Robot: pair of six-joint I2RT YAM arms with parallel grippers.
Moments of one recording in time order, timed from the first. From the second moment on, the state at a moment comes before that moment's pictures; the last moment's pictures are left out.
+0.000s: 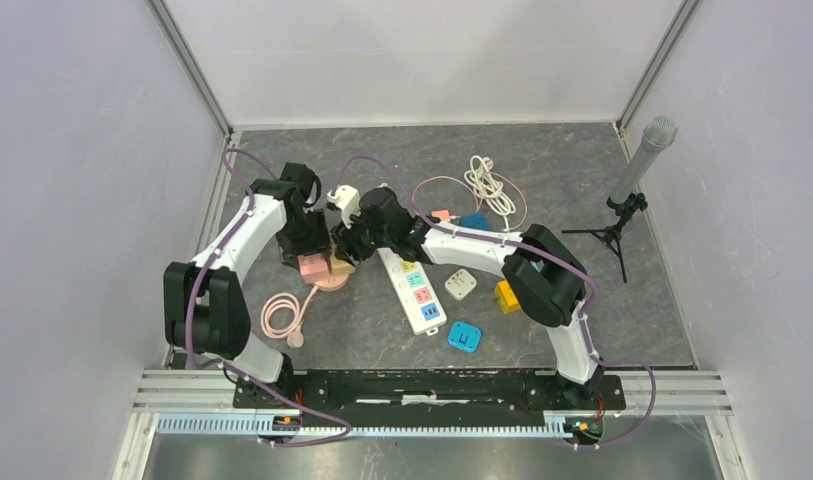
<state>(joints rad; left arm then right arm) -0.18 1.55 1.20 -1.05 -0.04 -0.43 0.95 2.07 1.48 0.00 -0.19 0.02</state>
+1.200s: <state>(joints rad) -0.14 1.41 1.21 -1.08 -0.05 -0.43 0.93 2.11 1.58 -0.08 -0.28 0.08</state>
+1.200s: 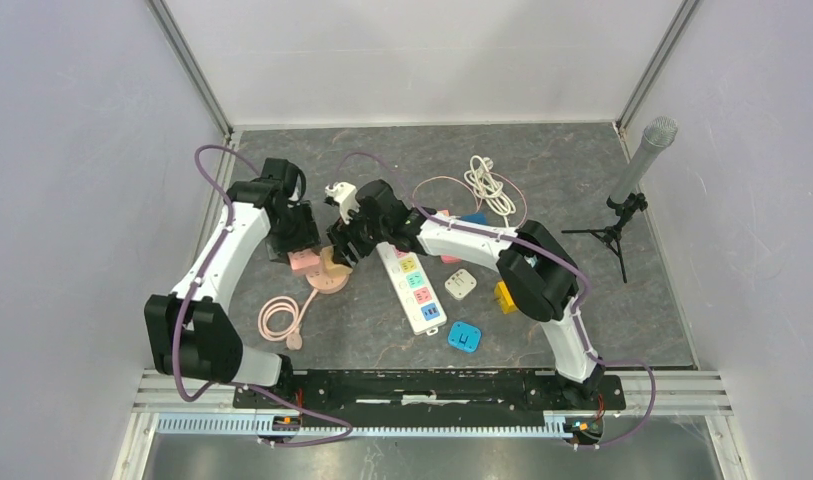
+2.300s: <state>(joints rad) -0.07 1.60 1.10 -0.96 -0.42 -0.56 0.89 1.85 1.37 -0.15 -0.25 0.16</state>
